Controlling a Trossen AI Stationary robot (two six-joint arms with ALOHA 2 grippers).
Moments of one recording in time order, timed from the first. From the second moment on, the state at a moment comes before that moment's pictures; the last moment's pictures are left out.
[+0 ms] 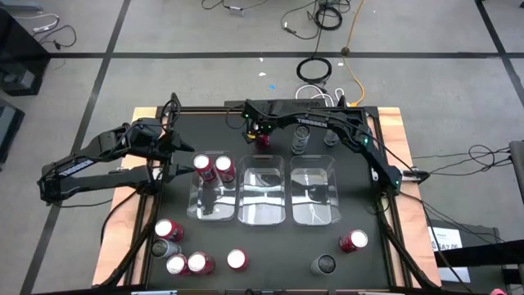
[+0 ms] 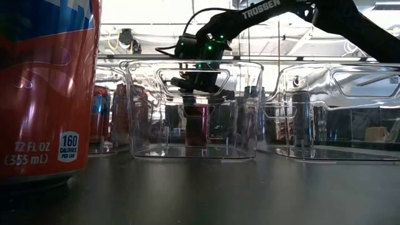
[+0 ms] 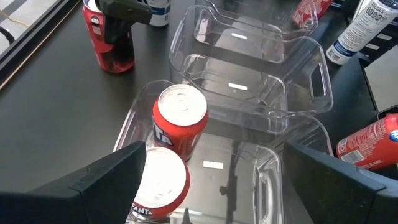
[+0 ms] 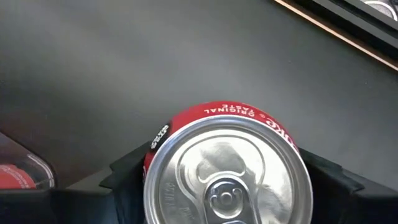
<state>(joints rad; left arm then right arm) 0.41 0.60 0.81 -0.90 0.32 0.02 -0.37 2.29 2.07 -0.97 0.15 0.64</state>
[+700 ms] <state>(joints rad) 0.41 0.60 0.81 -0.90 0.31 0.03 -0.29 2.03 2.07 -1.05 0.13 0.65</state>
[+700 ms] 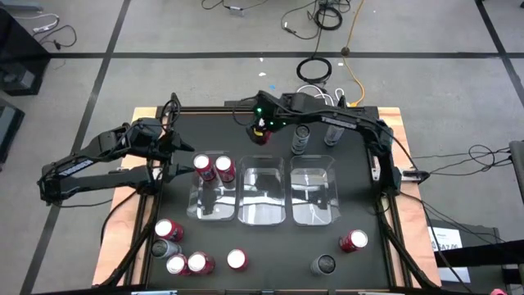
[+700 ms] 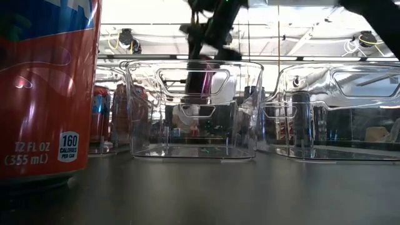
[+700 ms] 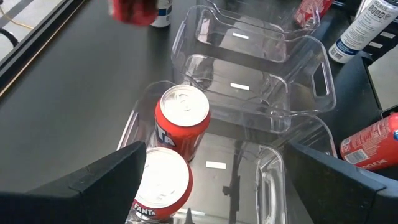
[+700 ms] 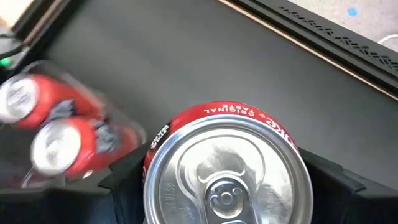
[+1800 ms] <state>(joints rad) 0.41 0.60 0.81 -0.90 0.31 0.03 -0.03 2.16 2.07 -1.01 0.18 0.74</state>
